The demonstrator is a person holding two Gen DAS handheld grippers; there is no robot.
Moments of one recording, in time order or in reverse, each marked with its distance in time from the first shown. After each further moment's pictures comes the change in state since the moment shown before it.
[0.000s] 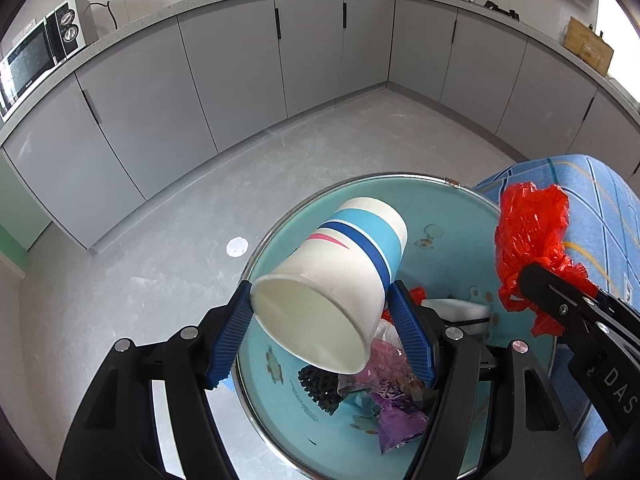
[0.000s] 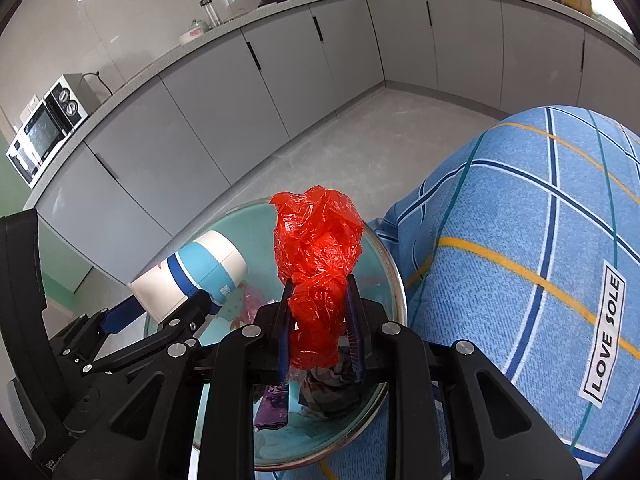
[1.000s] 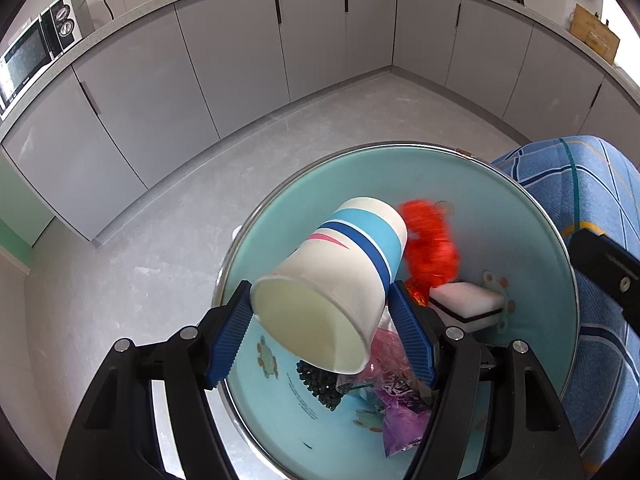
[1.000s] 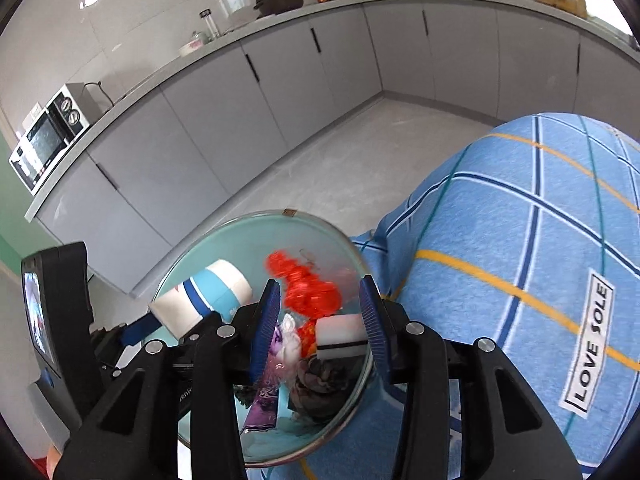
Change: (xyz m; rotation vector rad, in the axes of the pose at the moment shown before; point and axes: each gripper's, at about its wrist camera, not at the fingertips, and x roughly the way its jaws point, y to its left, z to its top) left arm 0.017 -0.007 -0.008 0.008 0.050 0.022; right arm -0.007 -0.019 0.004 0.007 -0.054 0.005
